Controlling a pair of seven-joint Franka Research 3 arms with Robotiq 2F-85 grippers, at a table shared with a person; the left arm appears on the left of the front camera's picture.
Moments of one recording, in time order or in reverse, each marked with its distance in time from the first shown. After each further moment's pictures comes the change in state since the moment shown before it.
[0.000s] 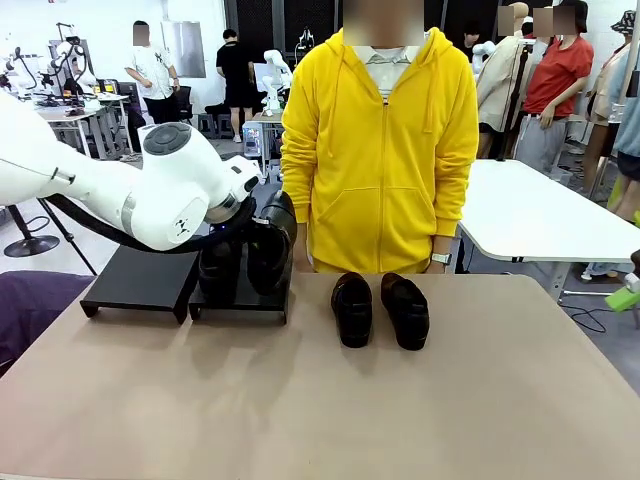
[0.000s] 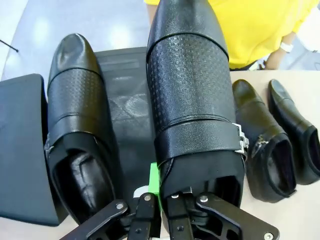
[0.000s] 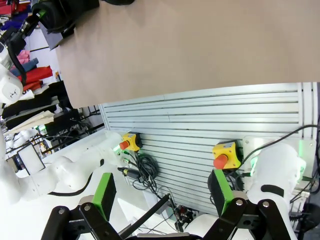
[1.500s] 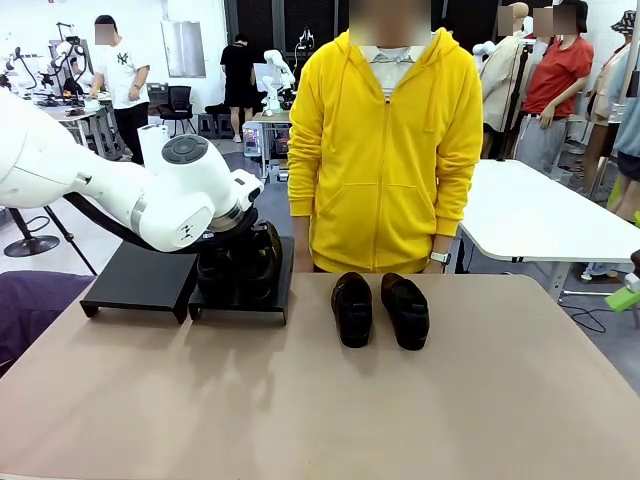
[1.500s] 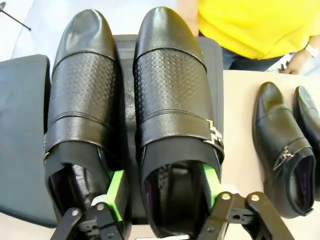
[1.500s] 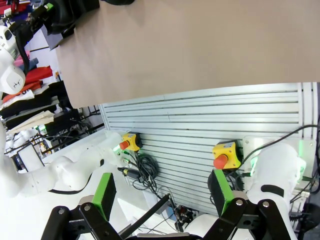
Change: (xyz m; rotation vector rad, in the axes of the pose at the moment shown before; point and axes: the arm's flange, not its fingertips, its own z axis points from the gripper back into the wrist) left arm 0.002 0.008 -0.034 0.077 0.054 0.070; right arm 0.000 0.000 0.000 0.000 0.000 0.000
